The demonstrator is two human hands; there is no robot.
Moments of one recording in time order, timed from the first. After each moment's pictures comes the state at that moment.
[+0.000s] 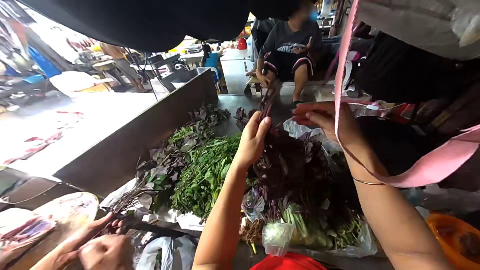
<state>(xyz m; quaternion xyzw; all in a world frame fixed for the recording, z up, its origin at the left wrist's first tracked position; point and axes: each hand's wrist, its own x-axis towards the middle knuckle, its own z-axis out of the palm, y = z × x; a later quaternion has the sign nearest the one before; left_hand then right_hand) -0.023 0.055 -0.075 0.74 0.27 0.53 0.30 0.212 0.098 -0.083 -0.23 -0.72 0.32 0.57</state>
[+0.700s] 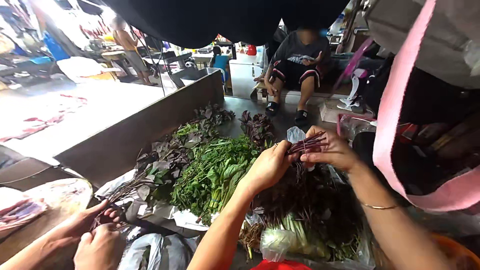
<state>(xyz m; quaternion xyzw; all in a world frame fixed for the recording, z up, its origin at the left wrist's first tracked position) -0.026 0.050 -0.120 0.85 0.34 0.40 0.13 0.192 0.070 -0.094 -0.32 -0.73 0.45 0.41</state>
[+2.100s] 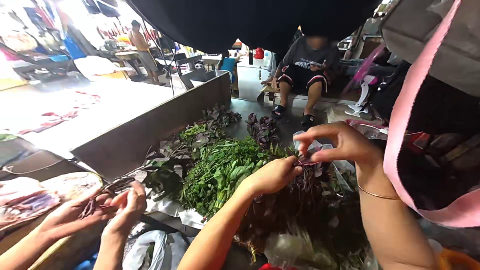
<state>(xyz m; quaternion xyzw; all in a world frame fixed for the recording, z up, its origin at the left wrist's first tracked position) -0.045 0.047 -0.099 0.86 0.36 0.20 0.30 0.176 0.092 -0.050 -0.14 -0.90 0.25 0.33</state>
